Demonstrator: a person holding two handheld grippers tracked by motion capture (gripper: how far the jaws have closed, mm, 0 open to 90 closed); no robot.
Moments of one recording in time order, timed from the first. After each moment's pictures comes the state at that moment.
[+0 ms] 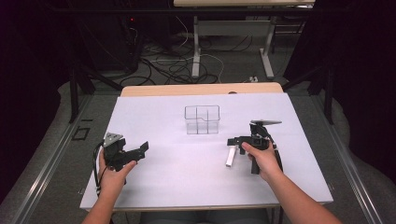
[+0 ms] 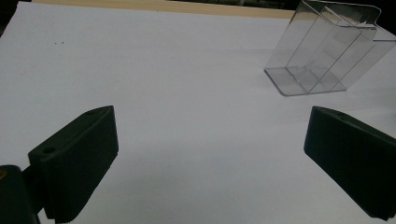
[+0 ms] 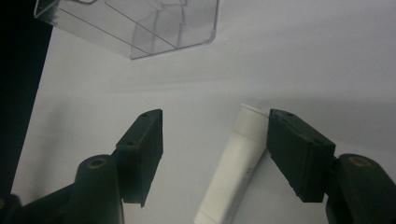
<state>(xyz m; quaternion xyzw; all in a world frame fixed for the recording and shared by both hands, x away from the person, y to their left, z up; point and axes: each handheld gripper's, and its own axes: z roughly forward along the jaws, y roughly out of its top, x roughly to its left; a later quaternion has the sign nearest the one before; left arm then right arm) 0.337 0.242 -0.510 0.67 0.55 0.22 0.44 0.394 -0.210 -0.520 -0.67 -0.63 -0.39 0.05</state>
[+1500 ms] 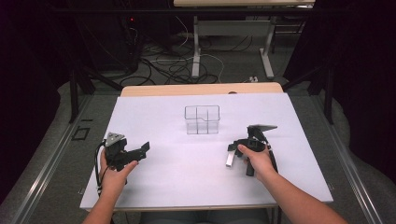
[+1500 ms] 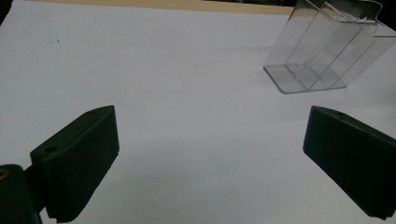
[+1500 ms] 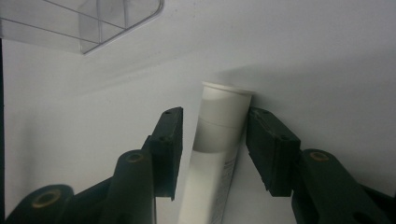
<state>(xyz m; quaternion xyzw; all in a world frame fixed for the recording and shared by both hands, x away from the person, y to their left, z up) 0.339 0.239 -0.512 0.68 0.55 0.21 0.44 0.401 -0.204 -0.546 -0.73 -0.59 -0.32 0.09</state>
